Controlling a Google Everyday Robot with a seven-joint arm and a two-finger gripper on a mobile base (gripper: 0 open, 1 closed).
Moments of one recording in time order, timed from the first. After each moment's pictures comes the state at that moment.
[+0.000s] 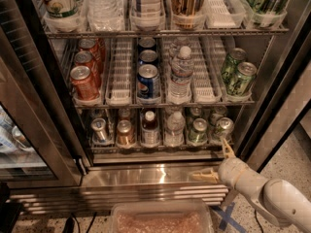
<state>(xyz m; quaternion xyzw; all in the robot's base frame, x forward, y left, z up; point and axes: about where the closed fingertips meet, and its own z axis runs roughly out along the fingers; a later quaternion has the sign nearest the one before) 0.545 -0.198 0.587 -0.36 0.72 0.08 0.59</state>
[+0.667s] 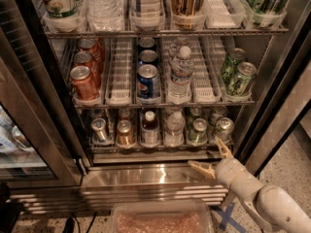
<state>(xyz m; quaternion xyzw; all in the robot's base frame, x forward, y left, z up) 0.555 -0.198 0.591 -0.32 0.70 0.06 0.63</state>
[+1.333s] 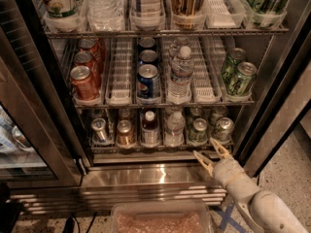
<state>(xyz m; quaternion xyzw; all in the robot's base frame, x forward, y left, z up) 0.562 -0.204 0.596 -0.30 0.69 0.01 0.66</state>
